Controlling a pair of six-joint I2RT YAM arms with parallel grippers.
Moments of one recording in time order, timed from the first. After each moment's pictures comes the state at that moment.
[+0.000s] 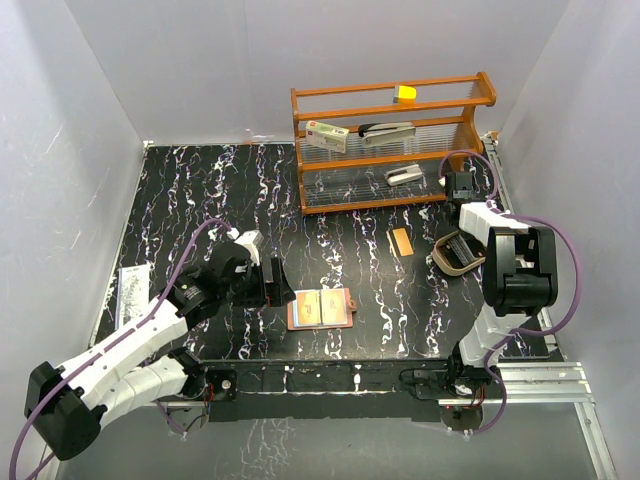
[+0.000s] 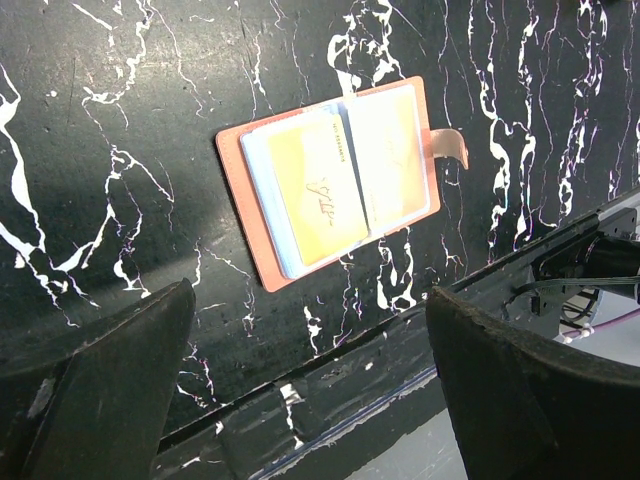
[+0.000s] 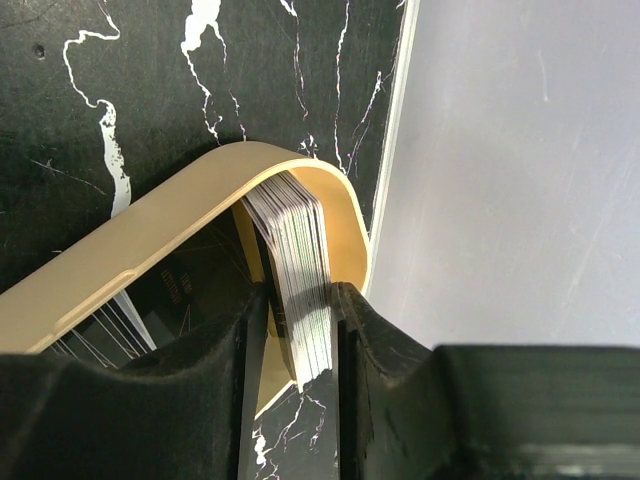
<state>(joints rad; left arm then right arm) -0.70 0.90 0.65 -0.54 0.09 -0.66 -0.04 1.76 1.08 -0.33 0.60 -0.45</state>
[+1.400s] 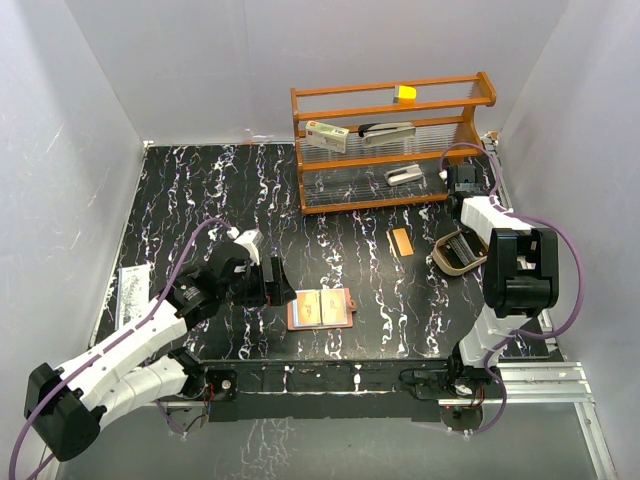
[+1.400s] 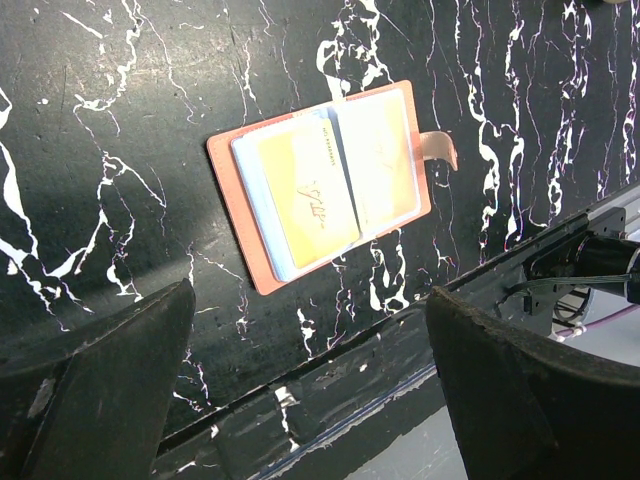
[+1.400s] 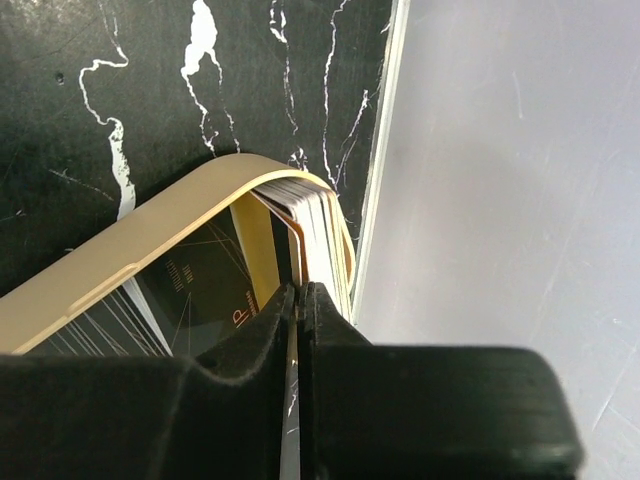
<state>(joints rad) -0.70 0.89 0.65 -0.53 0.10 -0.66 -0.04 1.75 1.14 -0.39 0.58 -0.45</state>
